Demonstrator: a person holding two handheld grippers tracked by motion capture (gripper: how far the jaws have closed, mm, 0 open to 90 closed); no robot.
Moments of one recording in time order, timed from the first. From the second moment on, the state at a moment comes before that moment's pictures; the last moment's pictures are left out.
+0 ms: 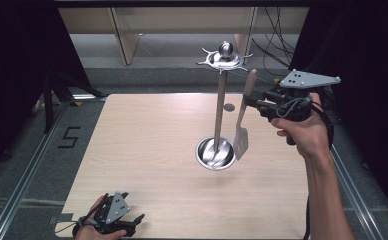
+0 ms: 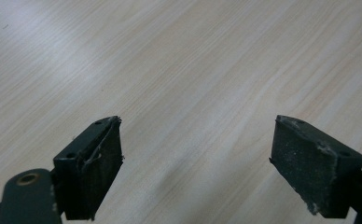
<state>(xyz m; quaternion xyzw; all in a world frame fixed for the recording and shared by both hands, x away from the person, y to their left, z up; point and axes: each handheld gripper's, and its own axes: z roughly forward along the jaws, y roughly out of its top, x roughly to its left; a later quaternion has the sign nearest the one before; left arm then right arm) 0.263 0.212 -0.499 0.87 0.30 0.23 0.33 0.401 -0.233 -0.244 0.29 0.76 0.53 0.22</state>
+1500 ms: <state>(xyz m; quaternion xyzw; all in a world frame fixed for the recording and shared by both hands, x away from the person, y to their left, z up) 0.262 0.213 -0.497 0.86 0.30 0.23 0.33 0.413 -0.219 -0.249 0.30 0.76 0.53 0.22</state>
